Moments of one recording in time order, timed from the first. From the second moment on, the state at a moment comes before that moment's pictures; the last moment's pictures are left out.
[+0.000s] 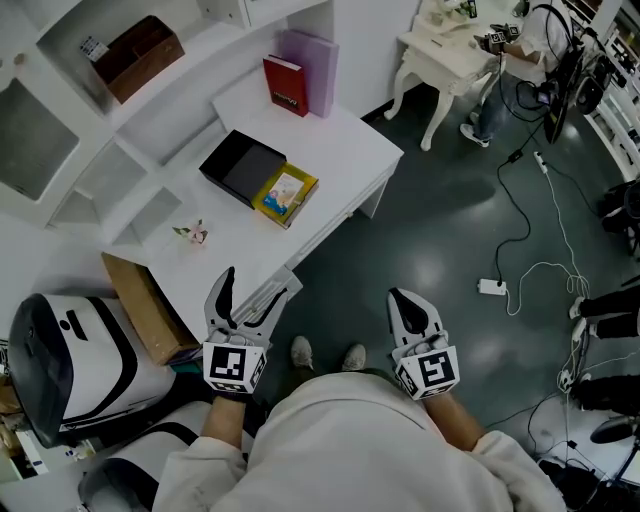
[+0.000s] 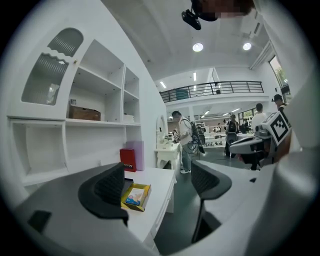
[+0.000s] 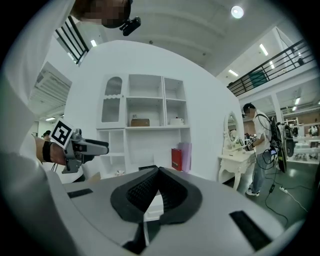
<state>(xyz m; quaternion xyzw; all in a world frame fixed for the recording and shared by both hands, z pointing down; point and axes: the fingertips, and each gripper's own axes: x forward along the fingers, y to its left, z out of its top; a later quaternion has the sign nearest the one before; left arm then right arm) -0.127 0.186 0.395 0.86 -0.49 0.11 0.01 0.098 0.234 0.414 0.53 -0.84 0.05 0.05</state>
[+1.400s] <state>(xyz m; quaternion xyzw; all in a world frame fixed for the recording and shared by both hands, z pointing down) -0.117 0.012 0.469 0.84 -0.52 0.16 0.05 0.117 0.055 0.439 0.48 -0.87 0.06 0.11</state>
